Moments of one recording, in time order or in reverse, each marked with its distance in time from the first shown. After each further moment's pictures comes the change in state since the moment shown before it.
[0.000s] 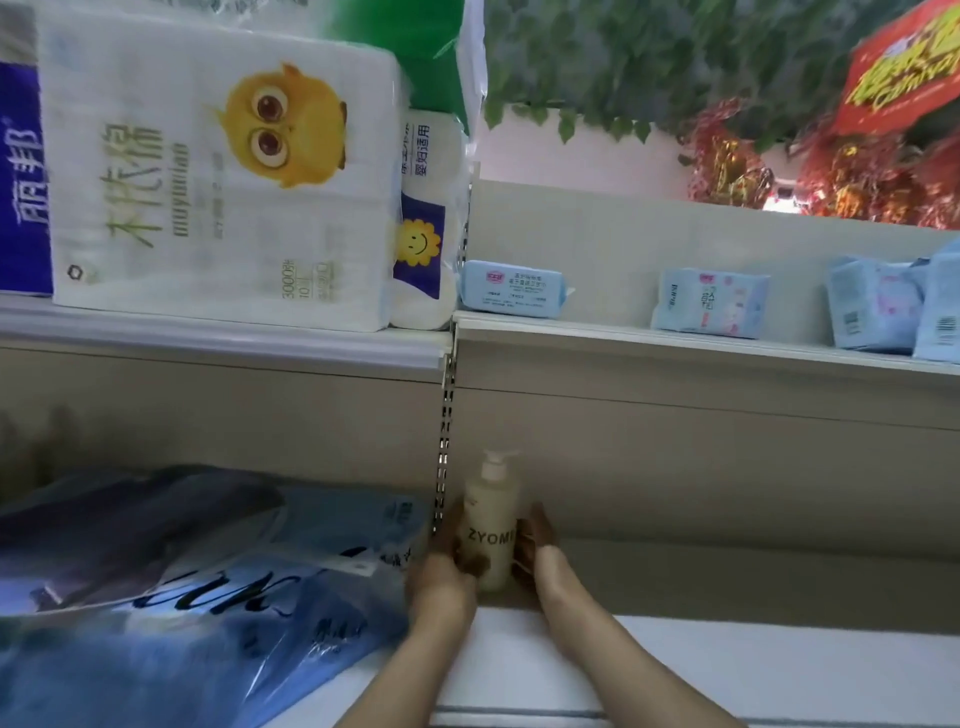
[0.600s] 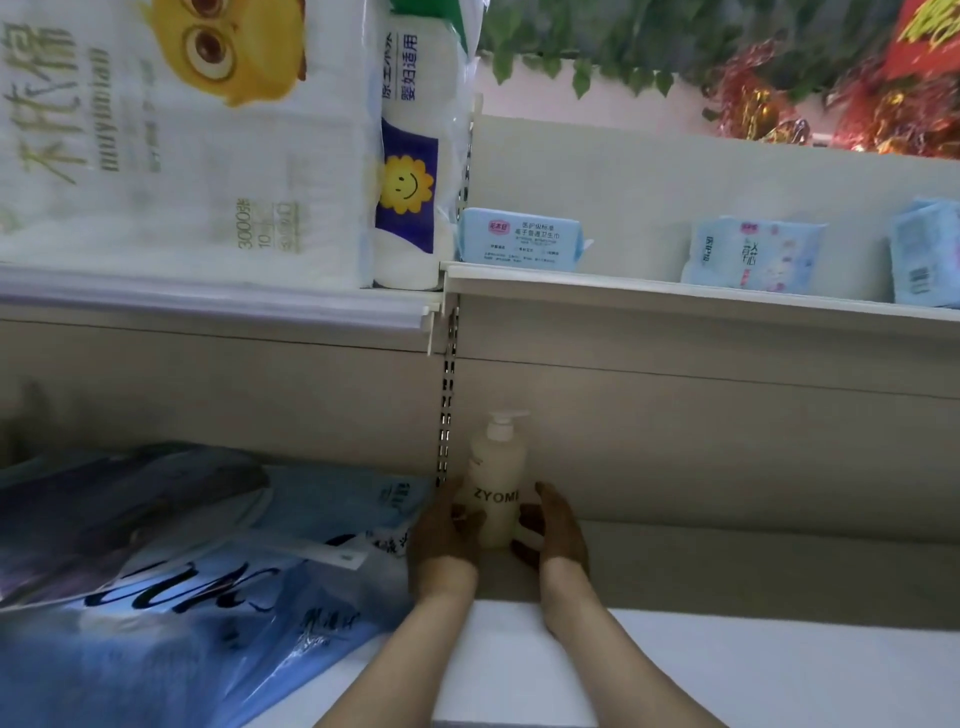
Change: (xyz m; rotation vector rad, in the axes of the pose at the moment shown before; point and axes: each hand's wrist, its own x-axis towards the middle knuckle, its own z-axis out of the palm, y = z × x) left_hand 0.042 -0.011 0.016 0.084 0.014 0.164; right_hand 0.046 0.020 0.000 0.217 0.249 -0.105
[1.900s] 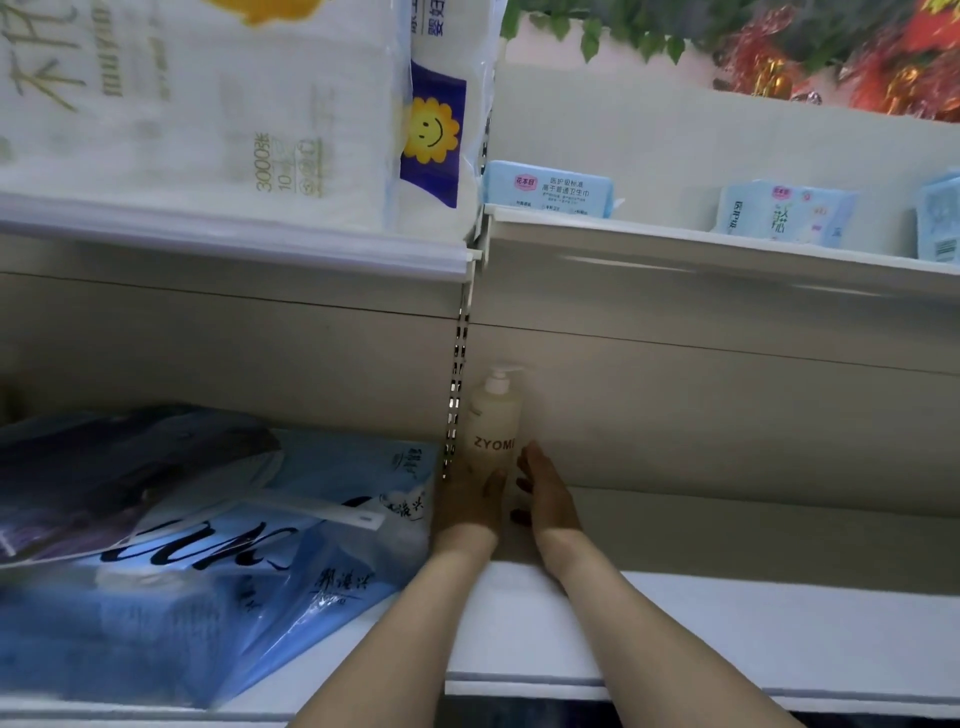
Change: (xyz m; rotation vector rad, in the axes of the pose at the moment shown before) left_hand 0.016 -0.005 0.011 0.094 -0.080 -0.013; right_hand 0.016 0.010 0.016 -0.276 -0.133 -0.025
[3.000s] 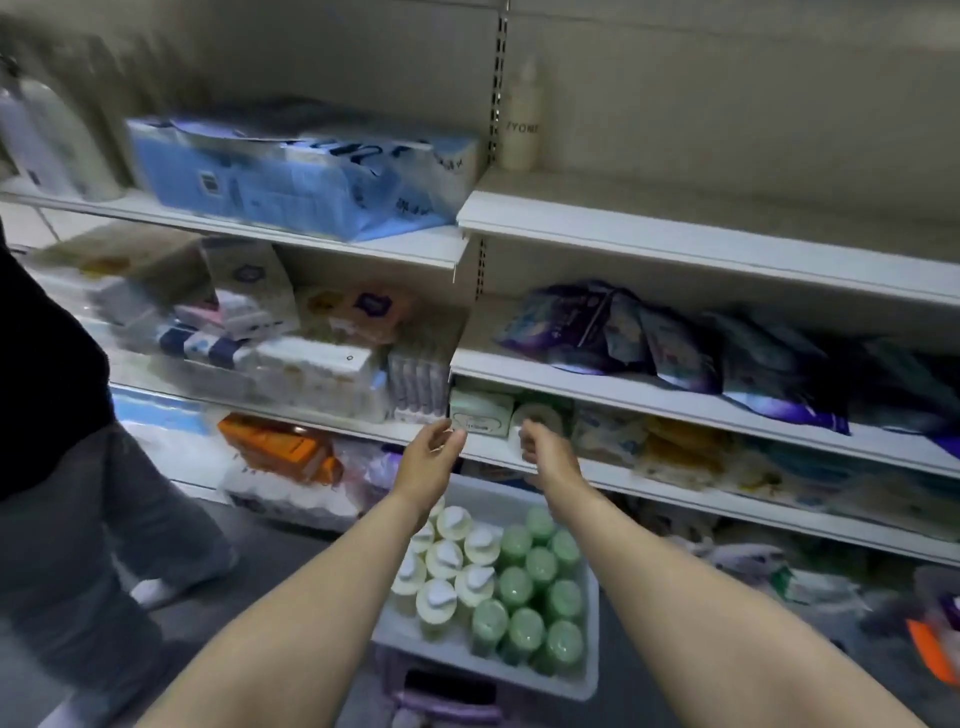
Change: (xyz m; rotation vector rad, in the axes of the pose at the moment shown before) left_hand -0.469 -0.104 -0.049 -0.272 -0.030 -0.466; right_hand -0.379 0.163 -0.173 -0.284 -0.185 0.497
